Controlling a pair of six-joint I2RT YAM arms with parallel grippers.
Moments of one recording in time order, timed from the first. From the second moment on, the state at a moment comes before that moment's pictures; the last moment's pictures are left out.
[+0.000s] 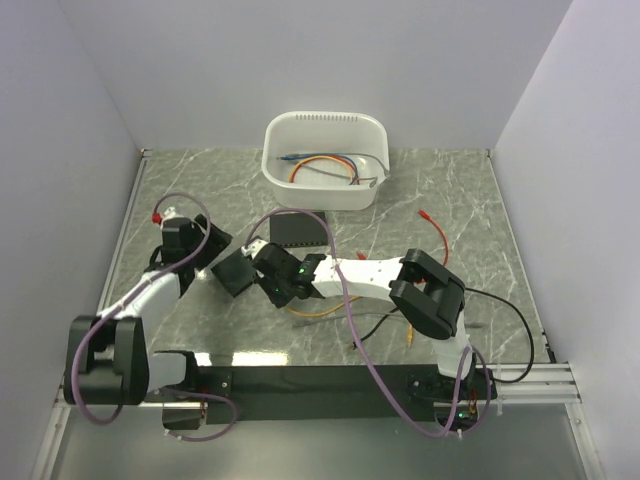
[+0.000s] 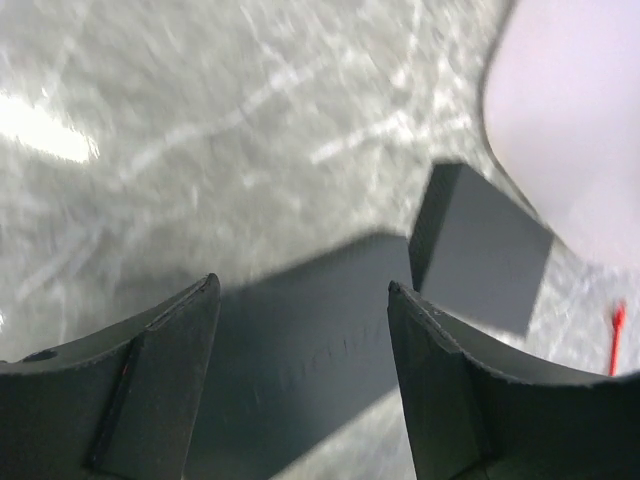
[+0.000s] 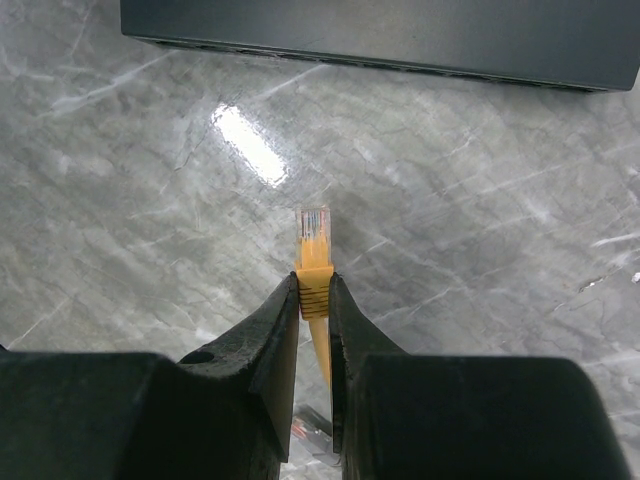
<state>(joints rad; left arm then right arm) -0.03 1.22 0.52 0.08 0.05 -0.79 1.11 1.98 1.36 -0.33 0.07 0.27</state>
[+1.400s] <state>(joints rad) -0.16 1.39 0.47 0.26 0.06 -0.84 1.13 2.03 1.42 -0.38 0.09 0.23</state>
